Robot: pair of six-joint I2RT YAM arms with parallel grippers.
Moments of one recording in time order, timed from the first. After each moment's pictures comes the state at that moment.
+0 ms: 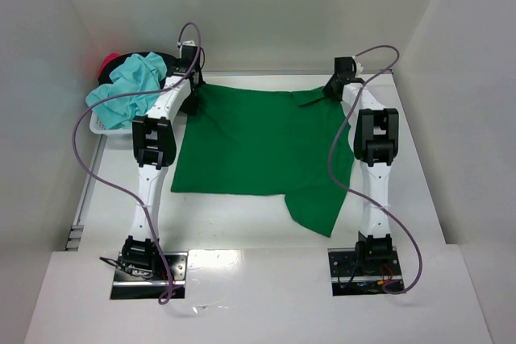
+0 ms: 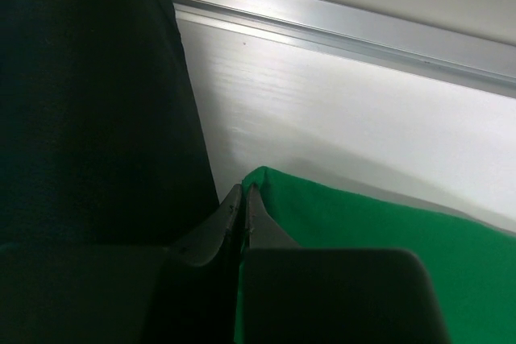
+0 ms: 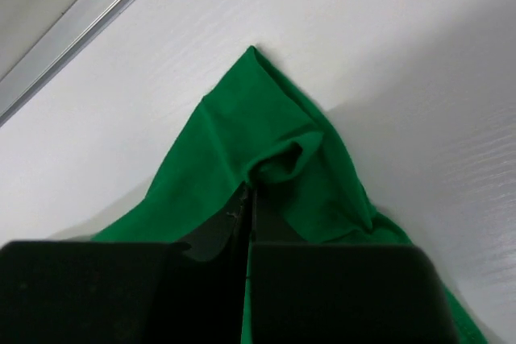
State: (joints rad) left arm -0.12 2.61 2.45 -0.55 -0.30 -0.28; right arm 0.03 2.46 2.03 -0.33 0.10 0.63
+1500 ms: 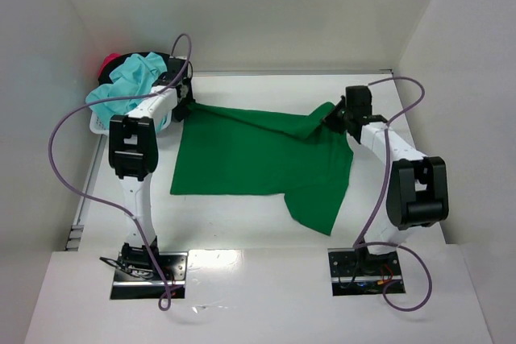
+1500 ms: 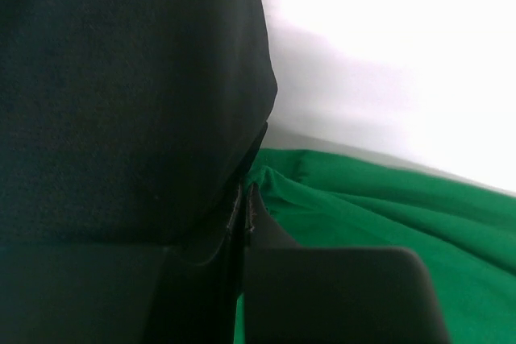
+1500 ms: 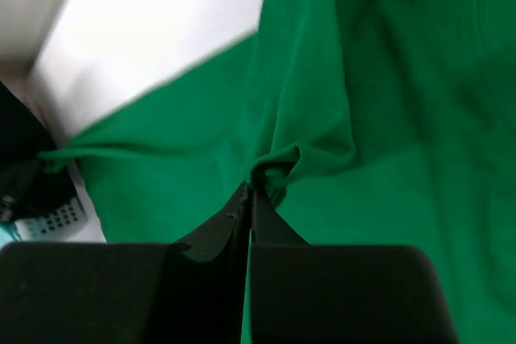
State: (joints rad) left arm -0.08 2.23 1.83 -0.40 -0.21 -0.18; right arm 0.08 1.60 1.10 -0.19 -0.08 0.84
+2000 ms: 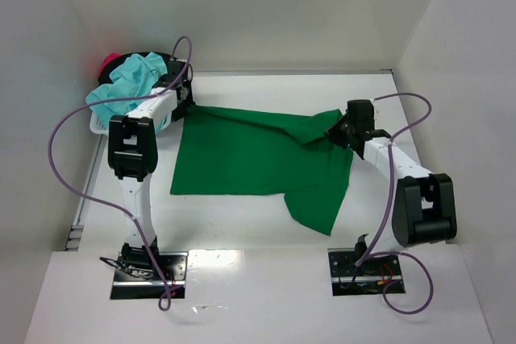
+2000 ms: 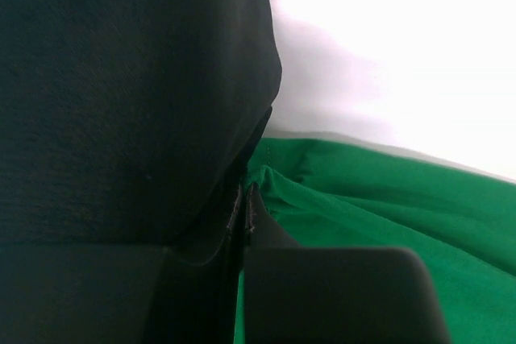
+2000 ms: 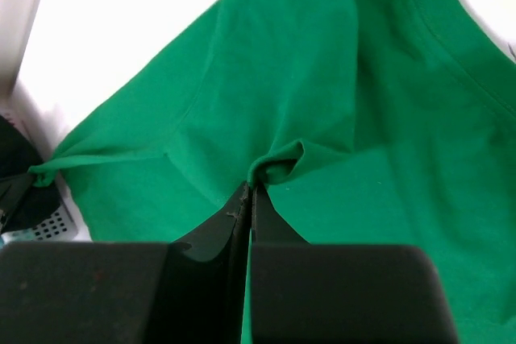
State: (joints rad) left arm -0.08 2.21 1.79 -0.39 -0.20 -0.18; right arm 0.10 1.46 0.91 -0.18 -0.02 0.91
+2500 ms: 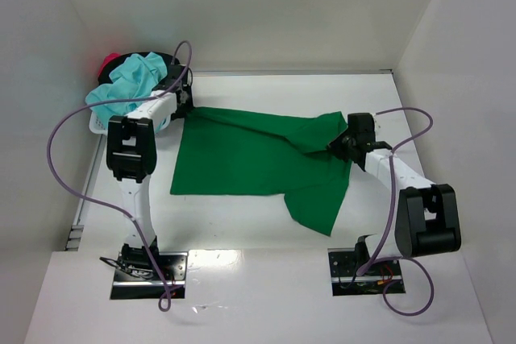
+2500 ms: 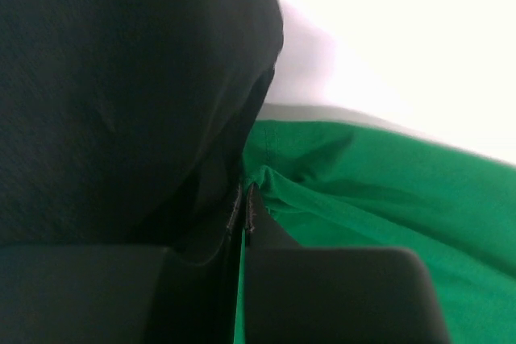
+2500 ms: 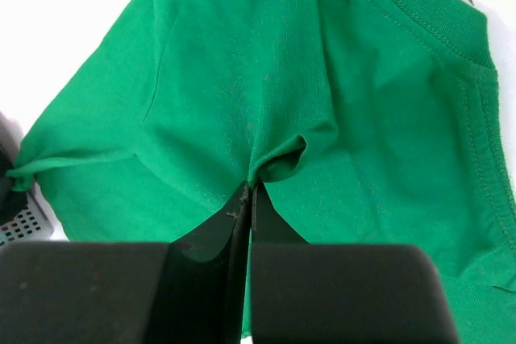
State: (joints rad) left arm -0.08 2.19 1.73 -0.40 -0.17 -0.19; right arm 0.10 1.39 0.78 -0.20 0.00 0.94
